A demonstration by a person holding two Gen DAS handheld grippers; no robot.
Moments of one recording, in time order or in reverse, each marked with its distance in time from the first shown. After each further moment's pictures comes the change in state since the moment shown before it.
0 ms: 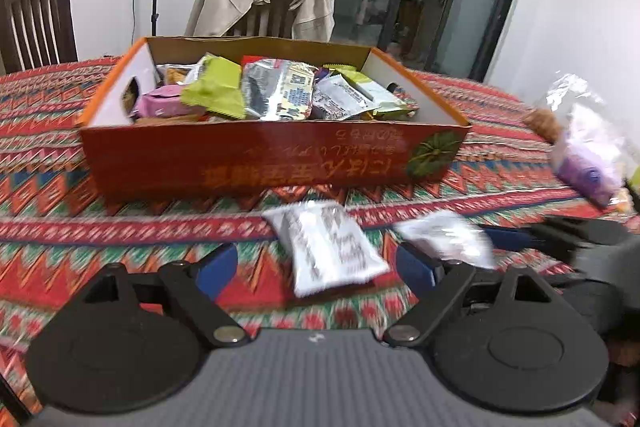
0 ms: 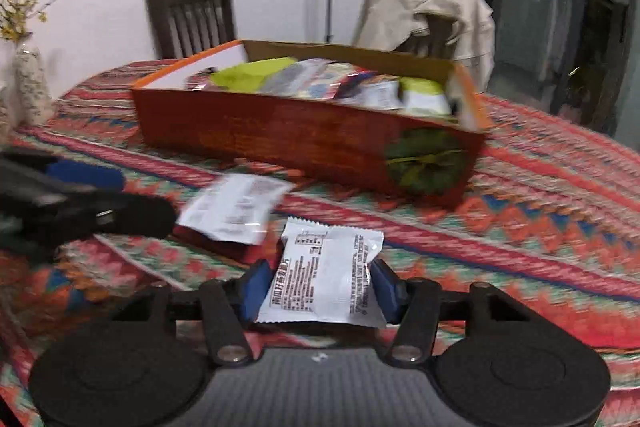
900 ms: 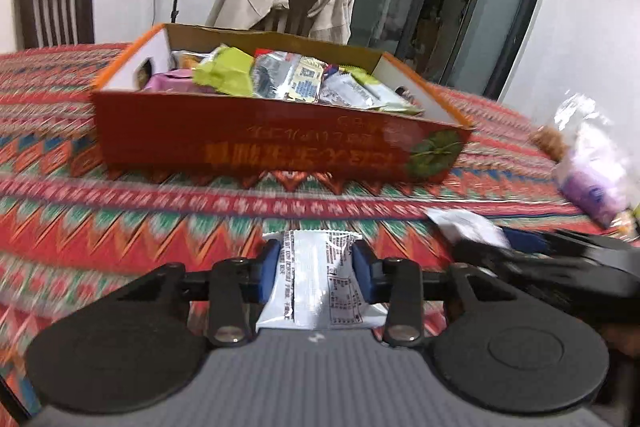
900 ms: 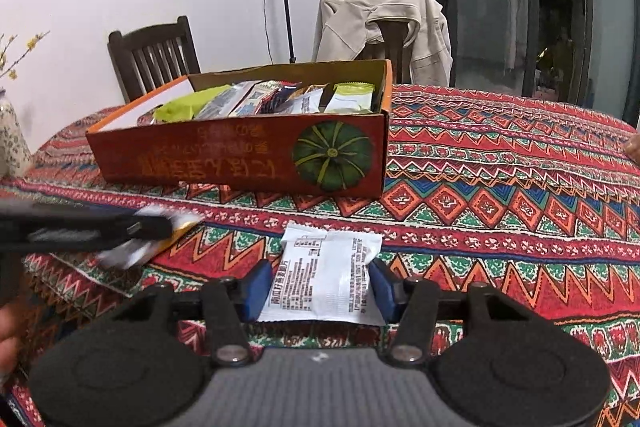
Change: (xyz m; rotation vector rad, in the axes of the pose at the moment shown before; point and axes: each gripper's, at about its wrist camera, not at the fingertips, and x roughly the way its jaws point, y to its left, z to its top) left arm -0.026 0.000 -0.027 -0.108 -0.050 0.002; right arm -0.008 -0.053 -0.019 0.152 -0.071 0.013
